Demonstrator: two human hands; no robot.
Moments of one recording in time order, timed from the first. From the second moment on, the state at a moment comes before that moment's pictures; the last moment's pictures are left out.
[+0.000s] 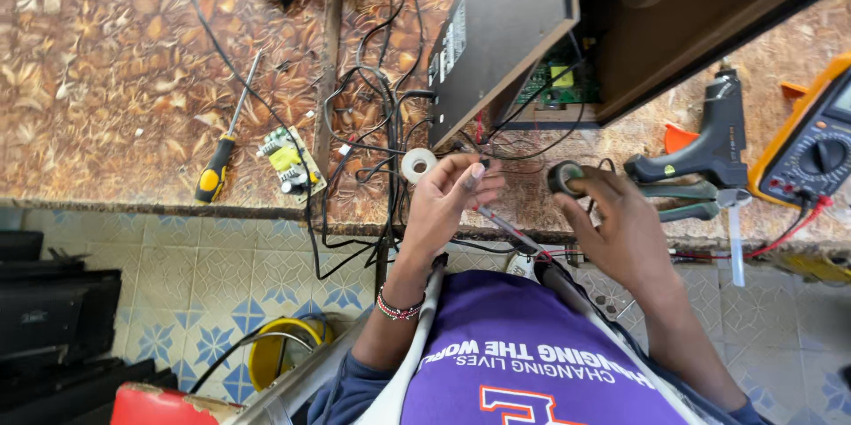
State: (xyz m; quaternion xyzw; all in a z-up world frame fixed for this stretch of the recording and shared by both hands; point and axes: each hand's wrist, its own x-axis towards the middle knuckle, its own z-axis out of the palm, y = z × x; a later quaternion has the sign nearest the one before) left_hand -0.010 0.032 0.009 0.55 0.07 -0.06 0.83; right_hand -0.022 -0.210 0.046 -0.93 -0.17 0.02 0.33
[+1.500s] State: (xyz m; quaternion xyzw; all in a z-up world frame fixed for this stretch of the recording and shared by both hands) left_hand -0.005 0.005 -0.056 0.43 0.15 -0.07 0.89; right_hand 0.003 -0.140 0.006 -0.81 -0.09 -0.05 0.58
